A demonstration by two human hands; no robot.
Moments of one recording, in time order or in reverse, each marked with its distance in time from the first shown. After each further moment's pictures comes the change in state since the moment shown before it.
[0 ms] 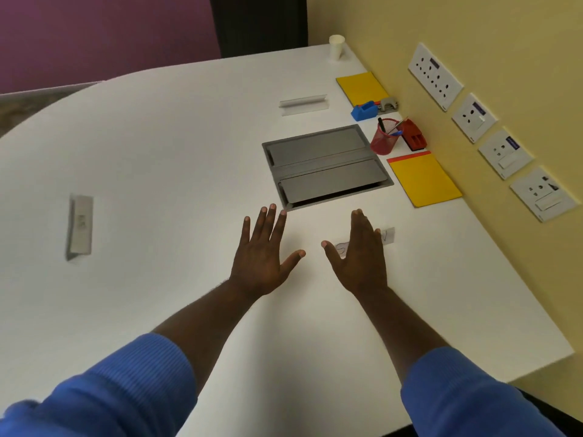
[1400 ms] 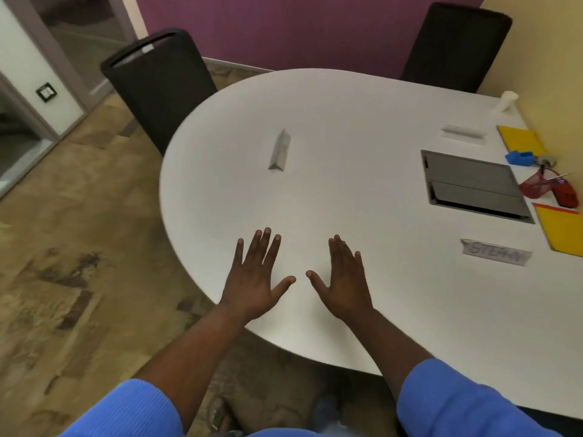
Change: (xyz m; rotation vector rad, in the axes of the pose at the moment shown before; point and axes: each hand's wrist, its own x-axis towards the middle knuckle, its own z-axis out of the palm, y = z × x) left_hand -0.481 -0.179 -0.074 0.096 0.099 -0.416; right_hand -0.327 -0.291 0.098 -0.033 -0.235 -0.612
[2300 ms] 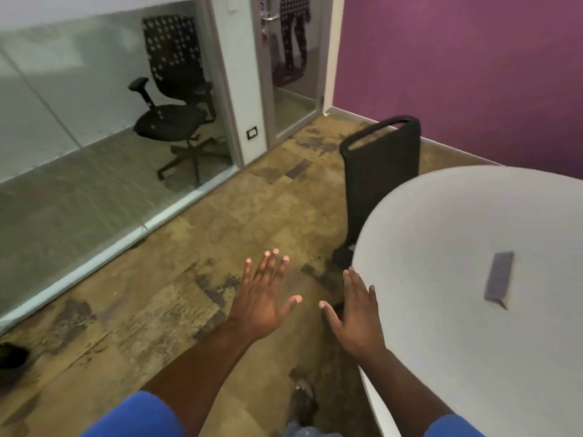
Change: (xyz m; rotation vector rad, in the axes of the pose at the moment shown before) left_hand -0.048 -0.489 -0.114 0.060 0.052 -0.474; right_hand 0.247 -0.448 0.168 0.163 -0.100 -0.393
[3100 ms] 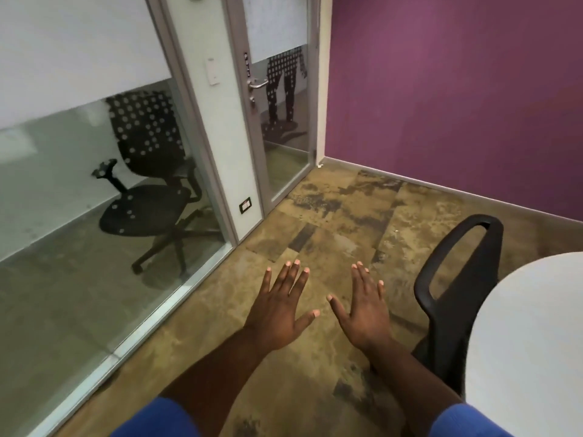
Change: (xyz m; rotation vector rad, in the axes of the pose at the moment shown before) left_hand 0.501 -0.272 -0.031 0.047 0.092 0.239; right_hand 0.561 -0.077 0.081 -0.046 0.134 0.099
